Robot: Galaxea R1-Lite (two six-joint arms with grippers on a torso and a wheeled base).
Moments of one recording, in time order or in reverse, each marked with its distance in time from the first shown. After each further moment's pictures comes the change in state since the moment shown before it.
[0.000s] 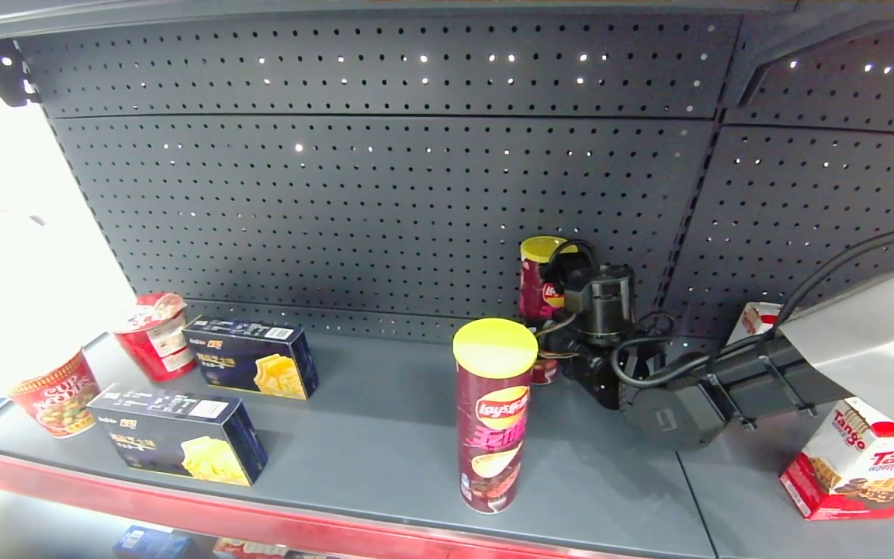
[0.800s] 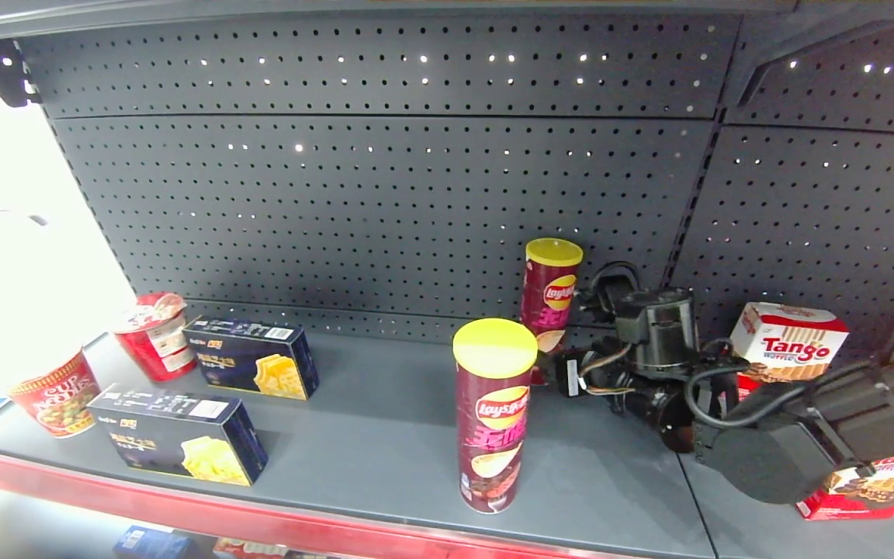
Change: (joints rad) left arm 0.000 0.000 0.000 0.000 0.000 0.000; right arm -0.002 -0.189 0.293 0.003 0.010 0.007
